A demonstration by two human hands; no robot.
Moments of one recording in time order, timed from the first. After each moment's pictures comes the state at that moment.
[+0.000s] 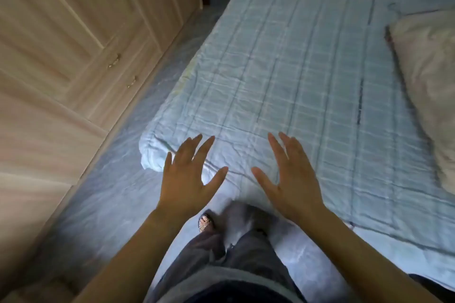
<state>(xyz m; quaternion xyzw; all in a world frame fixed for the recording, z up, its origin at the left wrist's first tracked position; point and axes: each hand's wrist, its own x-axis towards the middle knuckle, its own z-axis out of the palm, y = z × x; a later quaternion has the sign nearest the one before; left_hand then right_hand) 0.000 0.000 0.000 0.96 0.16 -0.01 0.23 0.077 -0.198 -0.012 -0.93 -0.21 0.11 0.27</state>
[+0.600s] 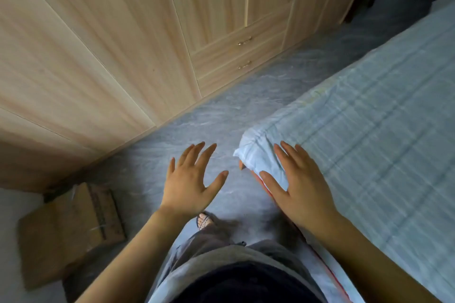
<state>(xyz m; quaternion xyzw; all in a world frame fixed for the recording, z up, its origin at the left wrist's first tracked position) -0.166 0.208 -0.022 0.89 0.41 0.01 0.20 0.015 0.072 -0.007 -0.84 -0.49 0.15 0.18</state>
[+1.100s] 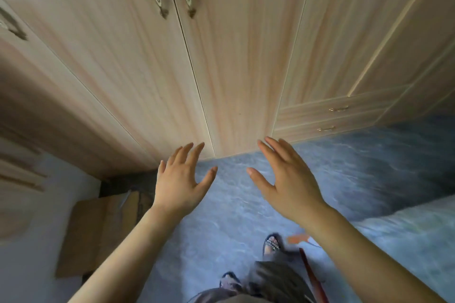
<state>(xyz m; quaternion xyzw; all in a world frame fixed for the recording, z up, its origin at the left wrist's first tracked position) -0.269 0.446 0.020 0.77 0.62 0.11 0.13 -0.054 0.402 0.029 -0.67 -0.69 0.15 0.21</state>
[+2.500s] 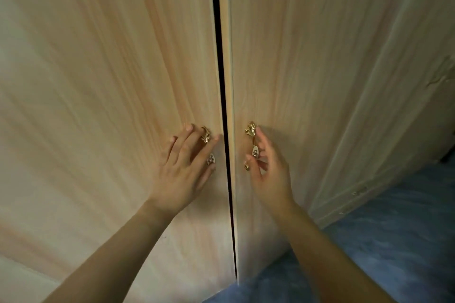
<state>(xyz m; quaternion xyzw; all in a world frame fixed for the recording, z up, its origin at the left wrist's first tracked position) -0.357 0.925 0.104 0.84 0.29 0.36 -0.29 -0.180 0.843 0.089 -0.58 -0.54 0.05 0.61</state>
